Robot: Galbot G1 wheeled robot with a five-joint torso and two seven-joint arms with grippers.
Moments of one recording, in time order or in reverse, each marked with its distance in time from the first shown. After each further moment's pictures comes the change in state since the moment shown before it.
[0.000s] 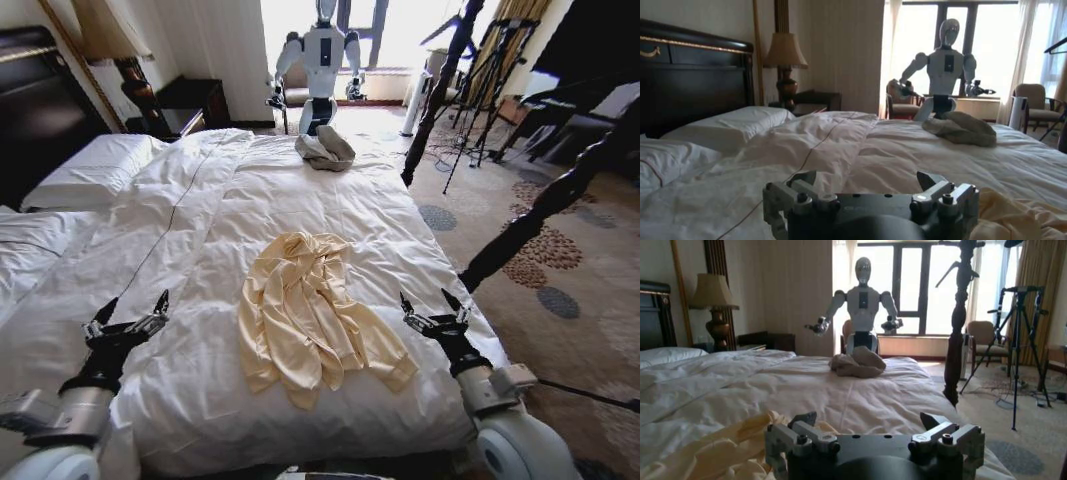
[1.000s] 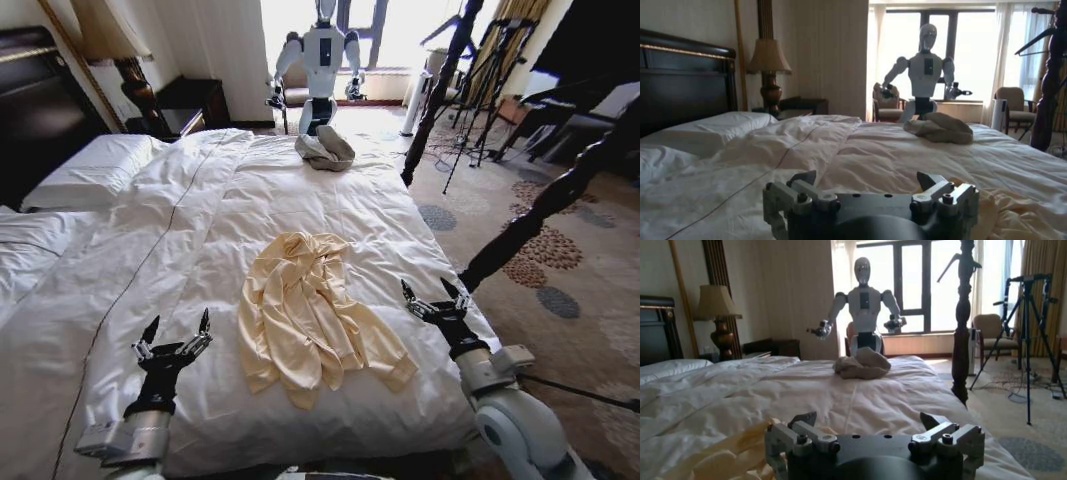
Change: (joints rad) left arm 0.043 -0.139 0.232 -0.001 0.271 -0.147 0.045; right arm 0.109 -0.061 -0.017 -0.079 0.121 -0.001 0.001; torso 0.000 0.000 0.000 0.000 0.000
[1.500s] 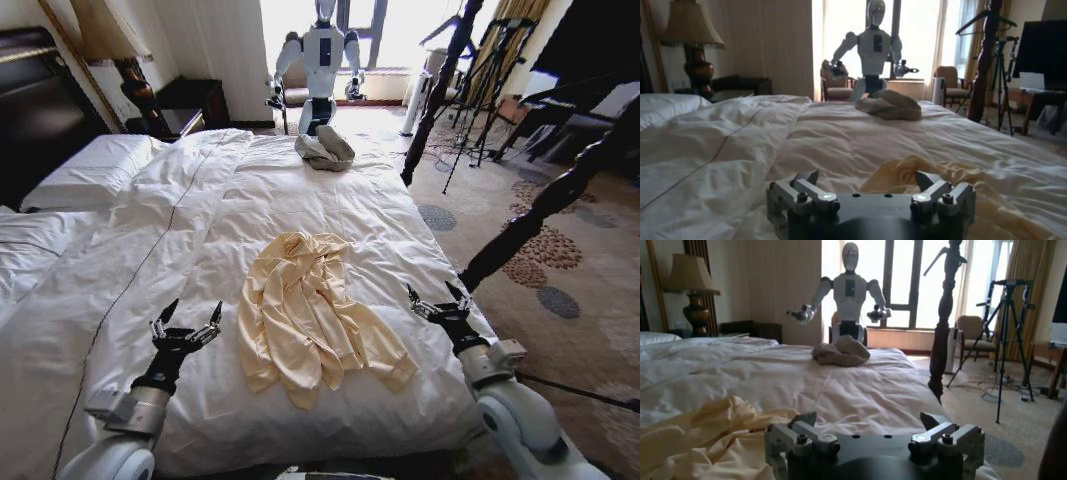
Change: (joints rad) left arm -0.129 0.468 -0.008 0.123 -0.290 0.125 -0.070; right arm 0.060 -0.059 0.016 -0.152 -0.015 0.040 0.004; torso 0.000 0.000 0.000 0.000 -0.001
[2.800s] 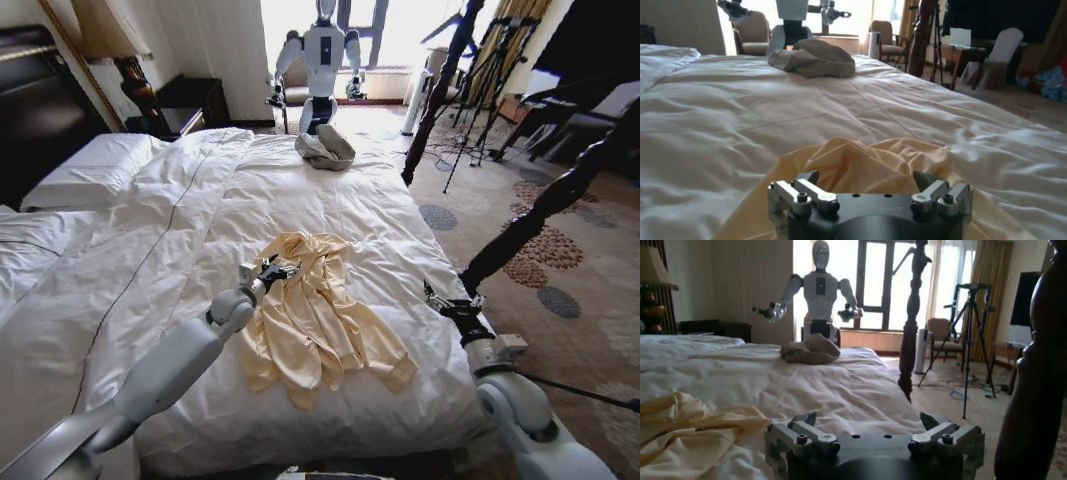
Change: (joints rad) left arm -1.255 0.131 1.018 0.762 -0.210 0.154 -0.182; right arm 0.030 -0.005 -0.004 -0.117 0.002 0.083 0.064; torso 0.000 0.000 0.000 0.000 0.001
